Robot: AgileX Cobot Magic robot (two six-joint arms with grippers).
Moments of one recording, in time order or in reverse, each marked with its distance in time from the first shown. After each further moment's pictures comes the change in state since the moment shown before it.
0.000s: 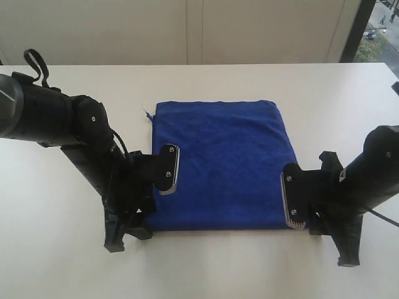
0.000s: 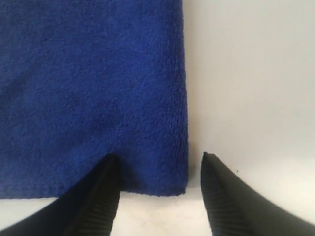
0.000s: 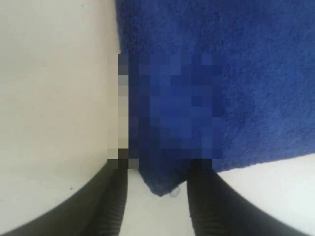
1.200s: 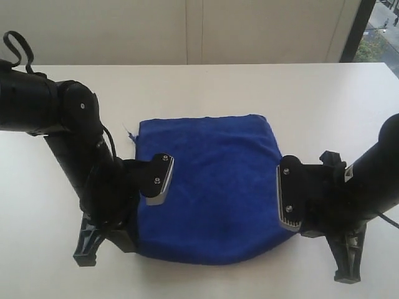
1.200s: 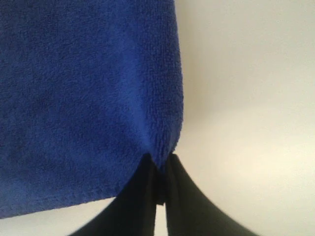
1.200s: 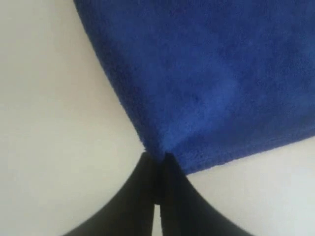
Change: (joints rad) left arm 0.000 -0.081 -0.002 0.026 0.287 -0.004; right arm 0.105 -0.208 -0.004 0.088 0.231 0.135
